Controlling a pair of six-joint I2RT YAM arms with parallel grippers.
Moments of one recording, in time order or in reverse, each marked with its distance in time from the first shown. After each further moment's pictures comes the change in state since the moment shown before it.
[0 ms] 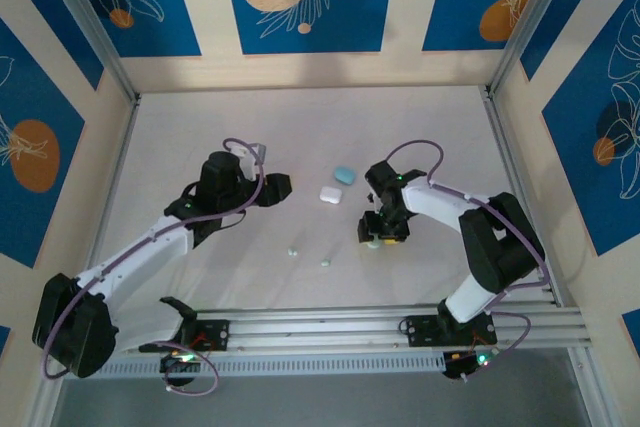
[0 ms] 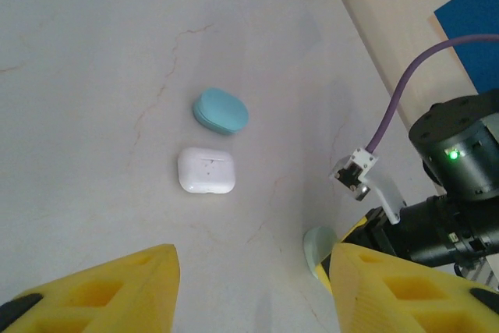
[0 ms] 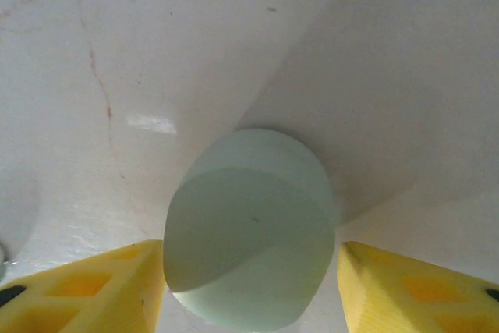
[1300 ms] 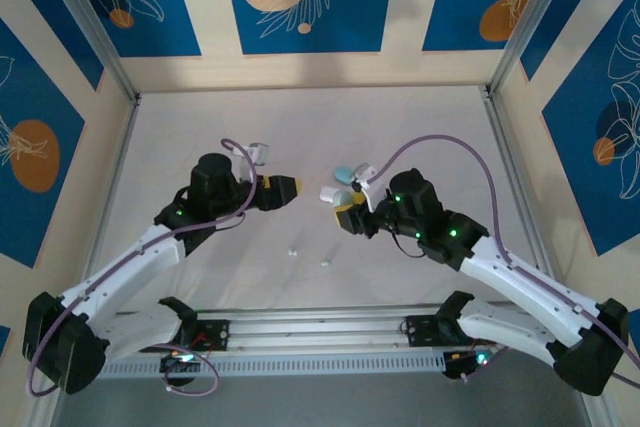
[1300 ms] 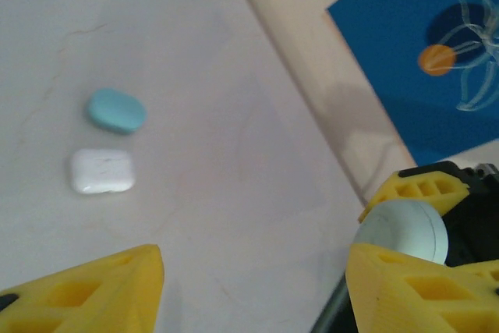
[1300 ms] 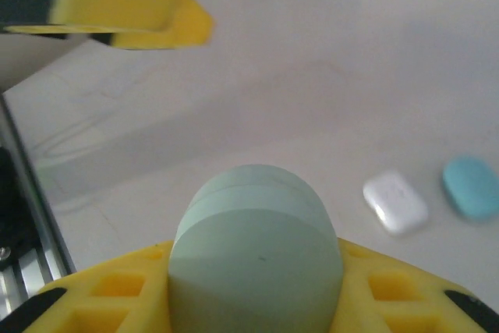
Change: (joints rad) left arm -0.057 -0.095 0.027 0.034 0.175 -0.071; right arm 0.267 -0.708 -0.135 0.488 -0.033 -0.377
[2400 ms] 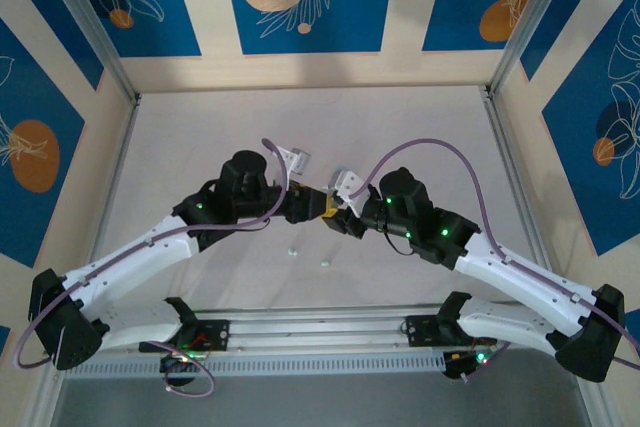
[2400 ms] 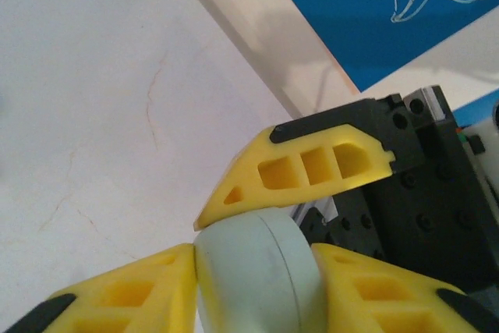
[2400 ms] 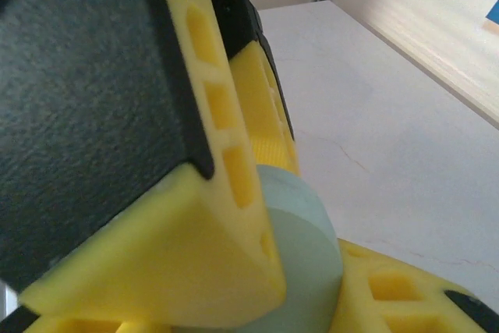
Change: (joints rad) left arm -0.238 0.104 0.187 -0.137 -0.033 0.062; right arm 0.100 0.067 0.055 0.077 0.043 -0.253
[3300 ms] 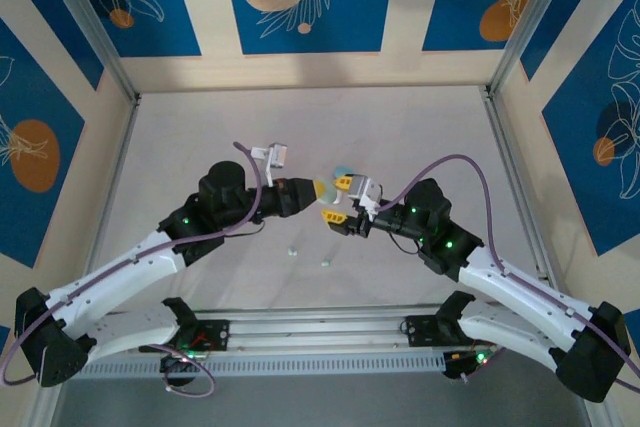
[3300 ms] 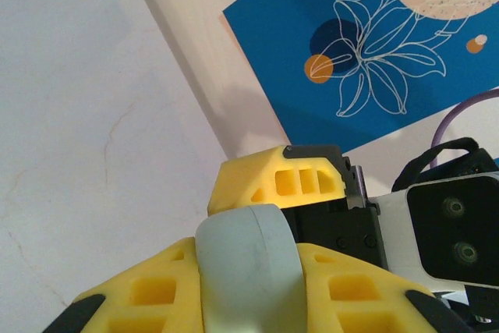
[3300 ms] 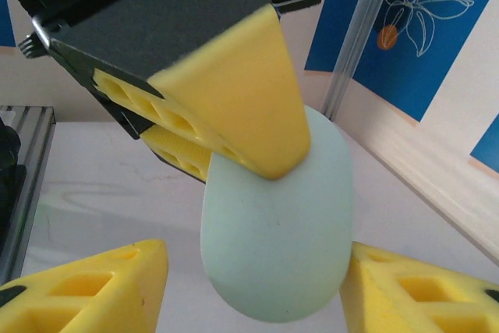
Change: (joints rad) left arm -0.009 -0.128 -0.102 0.198 -0.090 -0.327; right arm -0.117 -0.099 -0.229 0.455 -0.261 -0.055
